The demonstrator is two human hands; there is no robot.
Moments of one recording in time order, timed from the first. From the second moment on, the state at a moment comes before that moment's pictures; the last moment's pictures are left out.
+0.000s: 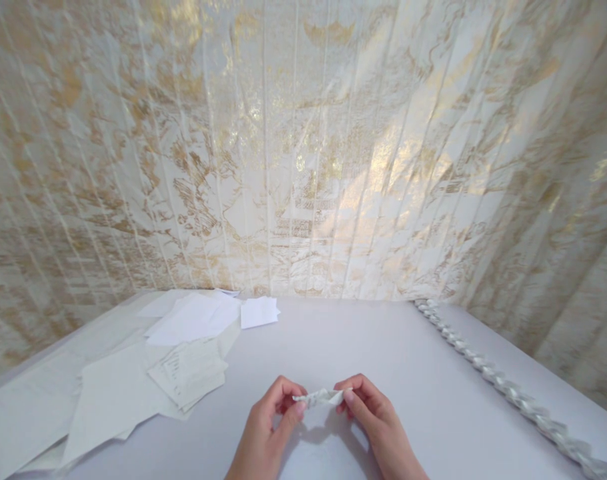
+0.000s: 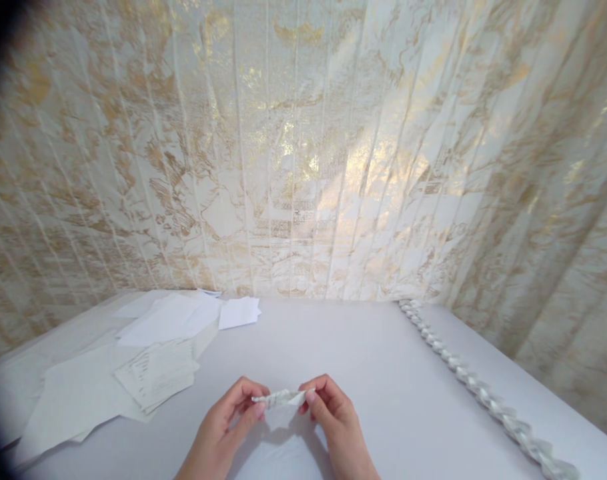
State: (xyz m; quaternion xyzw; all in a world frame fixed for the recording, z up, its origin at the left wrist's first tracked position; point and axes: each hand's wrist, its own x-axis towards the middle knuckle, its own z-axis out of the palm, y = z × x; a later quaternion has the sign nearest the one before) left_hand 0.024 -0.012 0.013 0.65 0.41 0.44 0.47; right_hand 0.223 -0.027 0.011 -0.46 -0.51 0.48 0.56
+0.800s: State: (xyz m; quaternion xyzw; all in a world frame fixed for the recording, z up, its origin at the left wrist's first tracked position) left_hand 0.021 -0.010 0.011 0.74 0.36 0.42 0.37; right_hand 0.218 -0.023 0.011 -0.55 -0.60 0.42 0.41
